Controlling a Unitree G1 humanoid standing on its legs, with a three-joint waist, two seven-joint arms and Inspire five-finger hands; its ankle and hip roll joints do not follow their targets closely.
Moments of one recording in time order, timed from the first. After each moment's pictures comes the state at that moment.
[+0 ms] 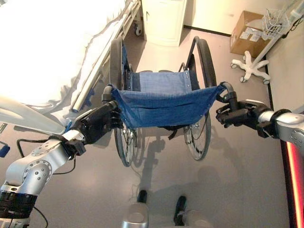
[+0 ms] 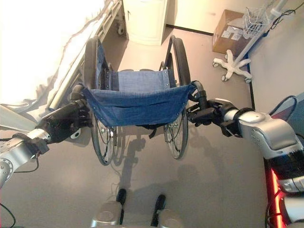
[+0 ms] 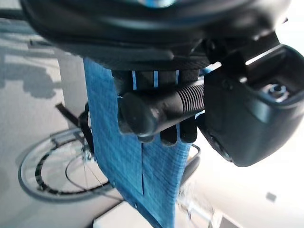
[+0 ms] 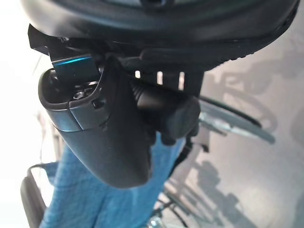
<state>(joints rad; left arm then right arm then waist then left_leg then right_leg) -0.11 0.93 0.10 -0.11 -1.13 0.51 -0.05 -0.64 -1.08 0.30 0.03 0.75 0.80 0.16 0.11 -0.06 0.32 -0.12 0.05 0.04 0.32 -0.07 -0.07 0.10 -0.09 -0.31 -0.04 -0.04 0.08</state>
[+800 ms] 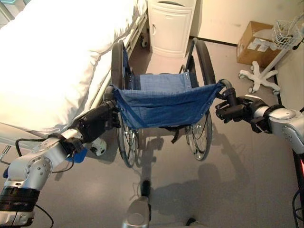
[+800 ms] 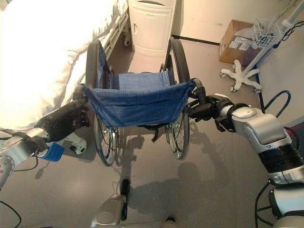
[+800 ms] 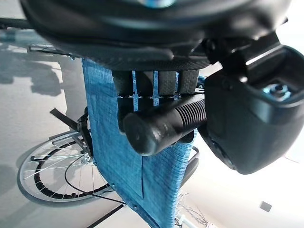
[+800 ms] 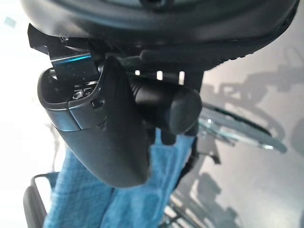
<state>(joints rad) -0.18 0.92 0.09 0.03 -1.07 0.53 -0.17 -0.65 -0.99 0.29 0.04 0.68 0.83 0.10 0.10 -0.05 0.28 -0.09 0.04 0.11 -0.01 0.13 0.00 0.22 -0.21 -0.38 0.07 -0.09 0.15</state>
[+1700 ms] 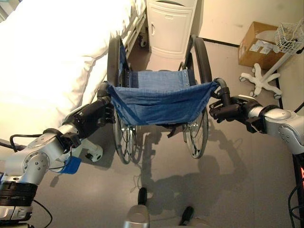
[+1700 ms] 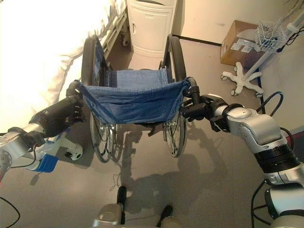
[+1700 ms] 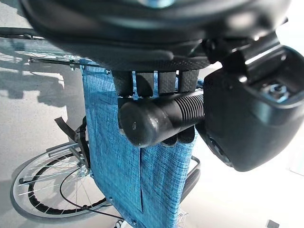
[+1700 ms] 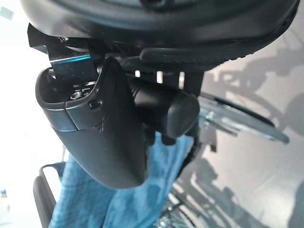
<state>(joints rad) -0.20 0.94 0.09 0.04 -1.06 0.52 -0.11 -0.65 -0.97 0.28 0.02 0.71 0.83 0.09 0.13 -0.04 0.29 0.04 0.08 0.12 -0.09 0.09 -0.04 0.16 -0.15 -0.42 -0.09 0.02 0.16</state>
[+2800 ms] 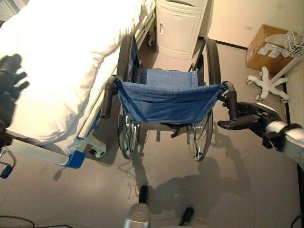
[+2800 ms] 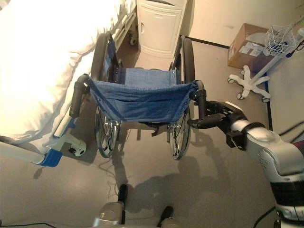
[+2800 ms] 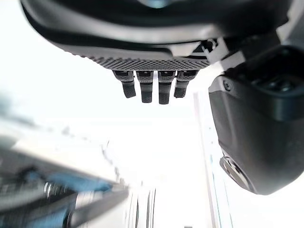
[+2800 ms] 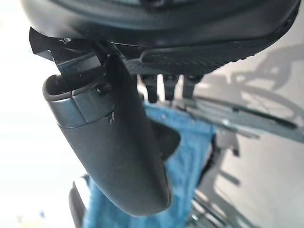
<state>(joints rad) 0.12 0.94 0.76 -0.06 -0.88 0.31 -0.01 -0.16 -0.92 -0.24 -0.22 0.72 0.71 0.05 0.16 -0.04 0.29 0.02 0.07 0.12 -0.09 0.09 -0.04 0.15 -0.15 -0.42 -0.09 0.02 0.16</state>
